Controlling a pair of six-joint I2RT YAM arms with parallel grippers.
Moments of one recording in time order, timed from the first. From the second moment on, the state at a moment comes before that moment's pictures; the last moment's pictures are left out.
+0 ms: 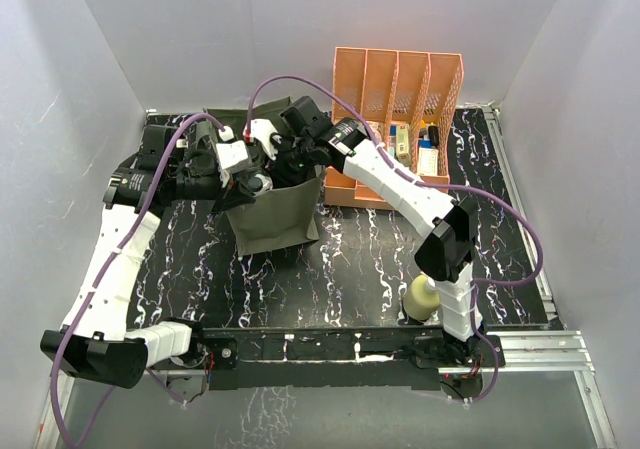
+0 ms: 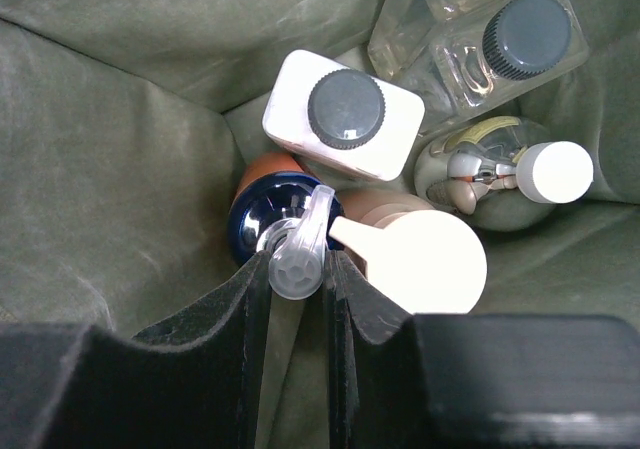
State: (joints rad) left arm -0.20 1.18 1.41 -1.05 0.87 0.73; right arm 0.78 2.03 2.14 -0.92 -0.40 -0.42
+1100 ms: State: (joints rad) left arm -0.19 1.17 1.39 -1.01 0.86 0.70; right arm 0.79 2.04 2.00 -0.80 -0.39 -0.42
